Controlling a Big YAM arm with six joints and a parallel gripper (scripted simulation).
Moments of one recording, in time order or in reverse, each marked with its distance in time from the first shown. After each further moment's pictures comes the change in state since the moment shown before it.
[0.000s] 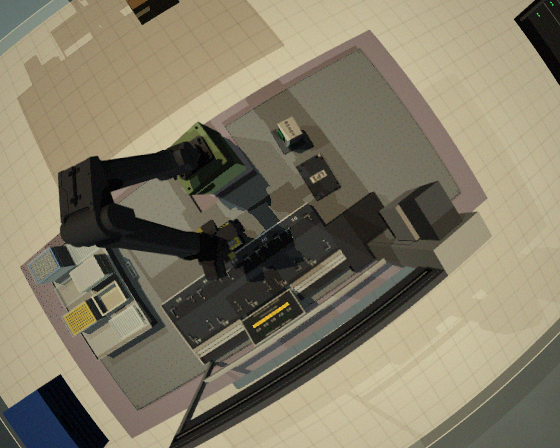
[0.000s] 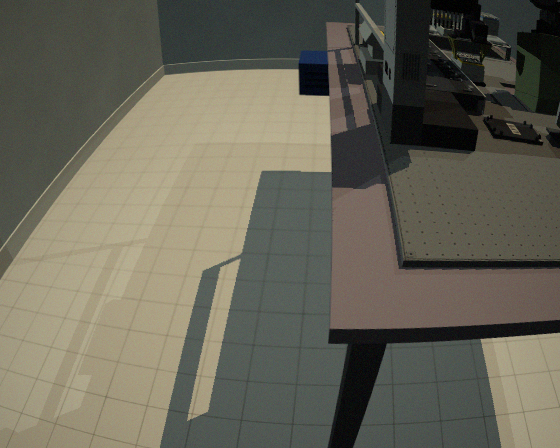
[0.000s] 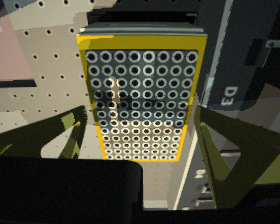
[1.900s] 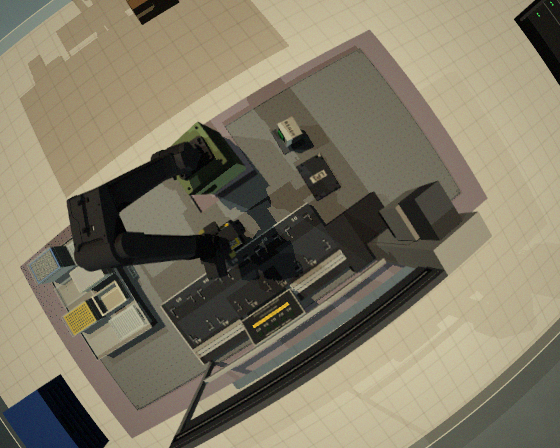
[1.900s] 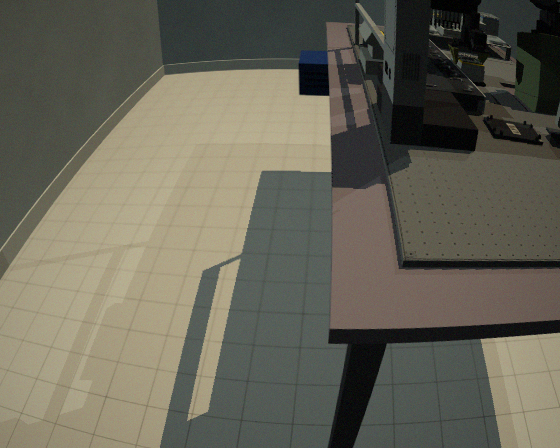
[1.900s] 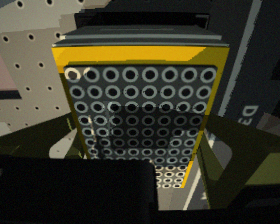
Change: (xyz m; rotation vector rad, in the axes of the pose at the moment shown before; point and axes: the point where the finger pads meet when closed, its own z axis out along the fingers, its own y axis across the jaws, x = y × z) arm 0.000 -0.001 0.030 0.000 0.000 0.002
